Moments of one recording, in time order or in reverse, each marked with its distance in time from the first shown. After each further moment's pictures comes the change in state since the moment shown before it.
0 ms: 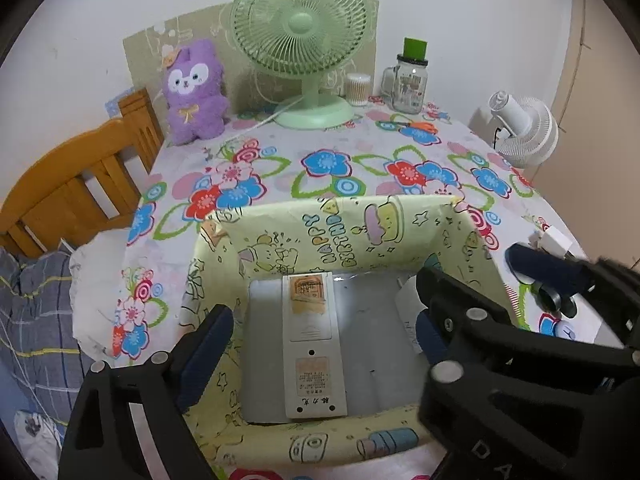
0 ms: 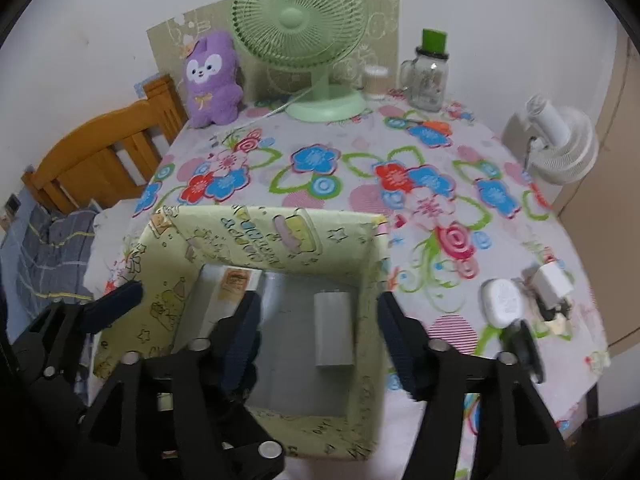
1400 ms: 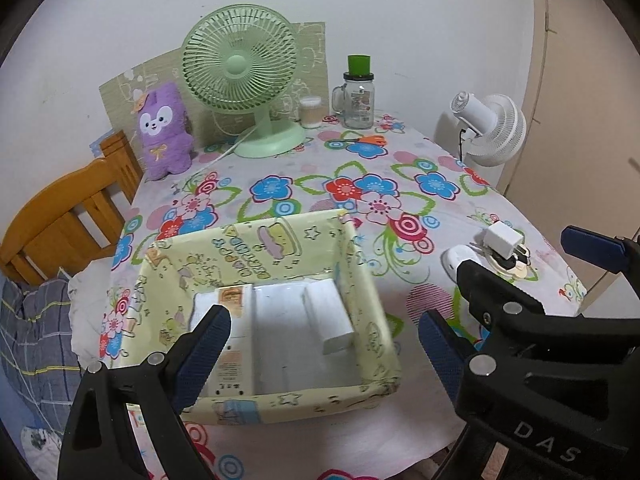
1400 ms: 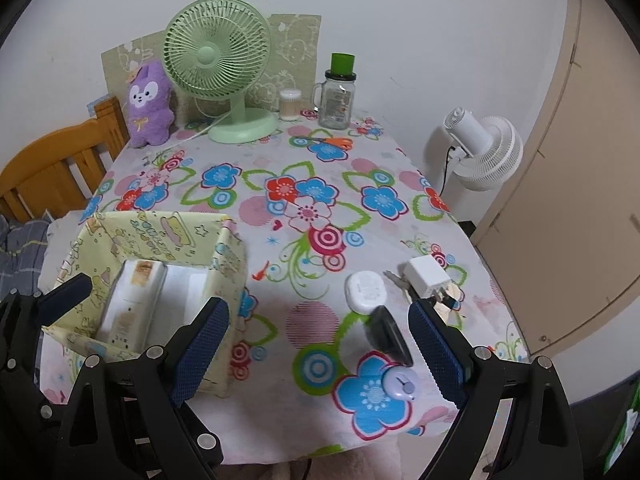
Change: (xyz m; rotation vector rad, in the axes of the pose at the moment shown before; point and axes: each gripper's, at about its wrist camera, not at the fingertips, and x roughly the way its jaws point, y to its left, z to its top) left arm -0.032 -0.083 -0.004 0.072 -0.059 -0.014; right arm -0.060 -0.088 -0.024 0.020 -0.053 -0.180
